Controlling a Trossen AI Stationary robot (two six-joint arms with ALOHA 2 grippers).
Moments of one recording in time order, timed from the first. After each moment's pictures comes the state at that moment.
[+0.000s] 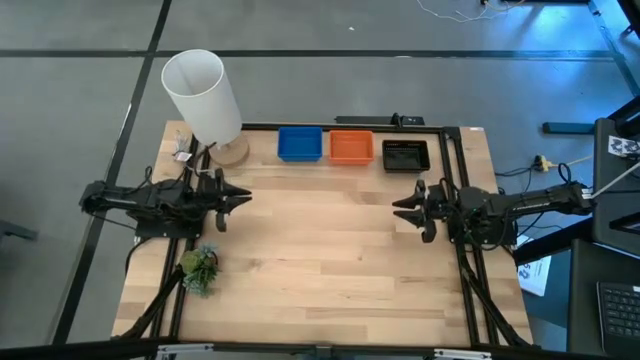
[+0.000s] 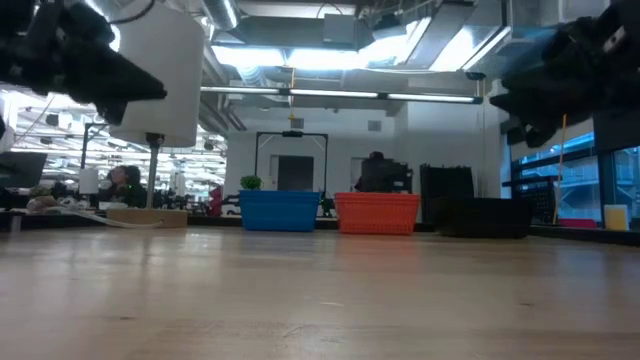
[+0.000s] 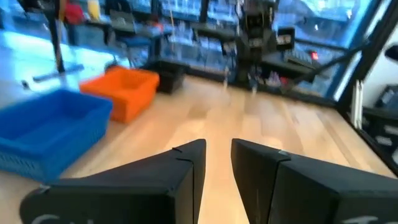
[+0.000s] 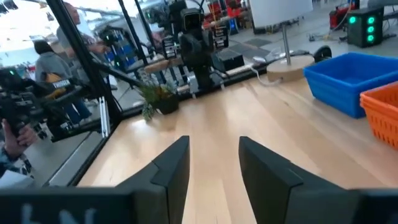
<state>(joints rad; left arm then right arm) -0.10 0.00 0.08 -0.08 -0.33 -0.18 0.10 0.33 0.01 0.31 0.11 0.34</state>
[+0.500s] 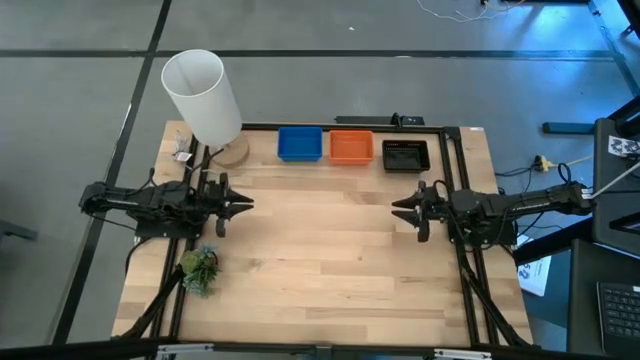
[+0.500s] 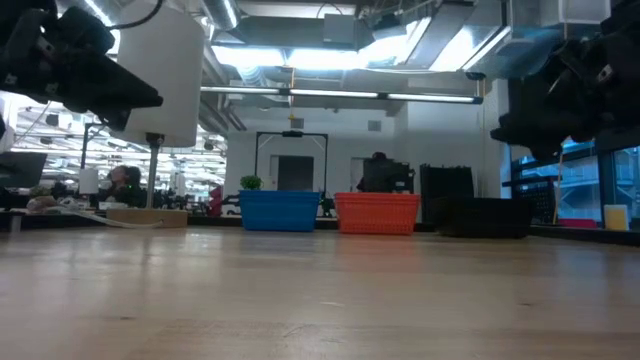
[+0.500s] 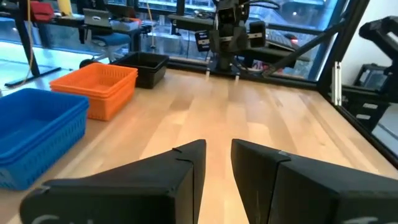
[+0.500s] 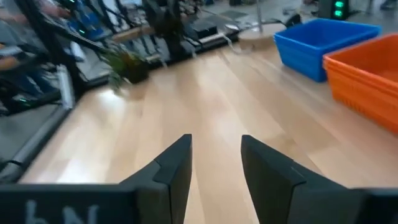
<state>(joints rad) -0.09 0.00 0.05 -0.08 -0.22 -0.14 0.10 0.33 0.01 0.15 0.20 0.33</state>
